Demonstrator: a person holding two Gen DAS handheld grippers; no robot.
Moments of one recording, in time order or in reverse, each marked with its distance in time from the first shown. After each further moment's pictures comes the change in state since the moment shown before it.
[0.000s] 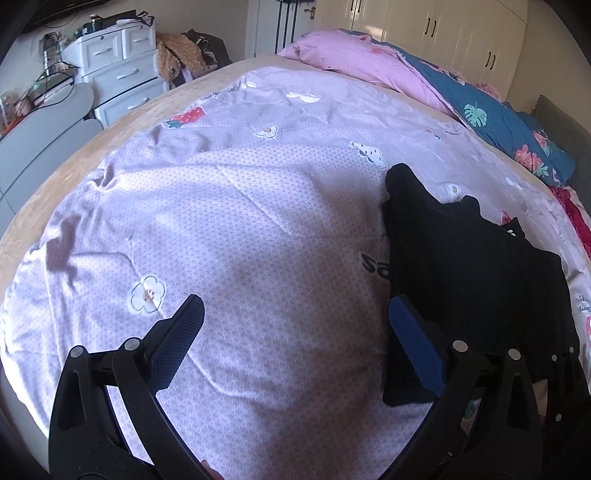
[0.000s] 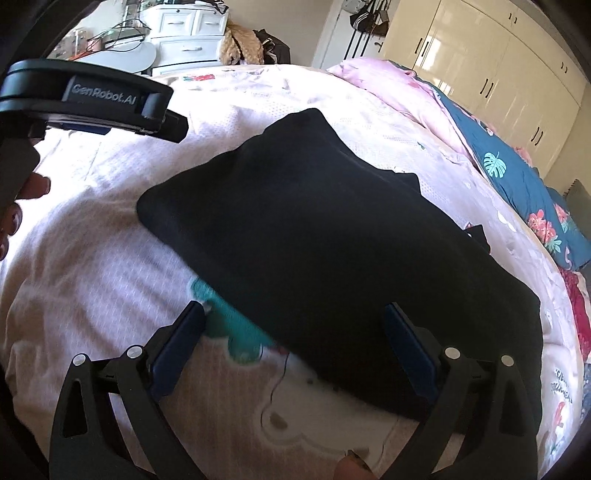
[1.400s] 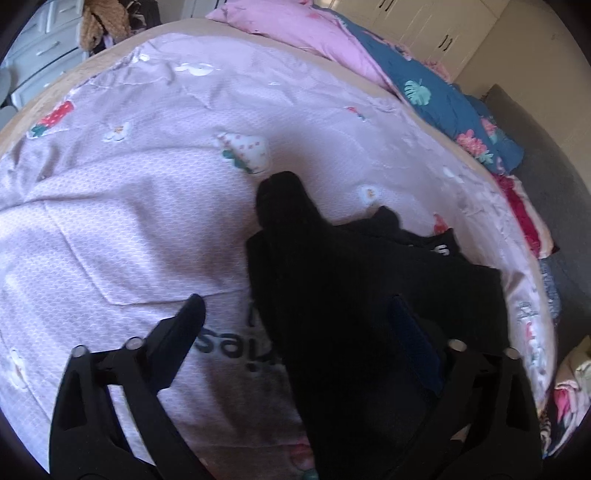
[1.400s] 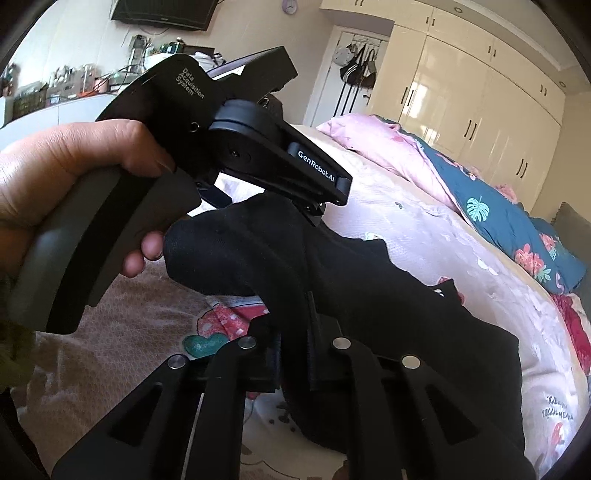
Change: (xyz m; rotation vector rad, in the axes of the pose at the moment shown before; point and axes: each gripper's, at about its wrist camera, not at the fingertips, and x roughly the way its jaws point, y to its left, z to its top) left arm 0.055 -0.081 0.059 0.012 0.161 -0.325; right arm -0.043 -0.022 0.007 0.009 -0.250 -0.023
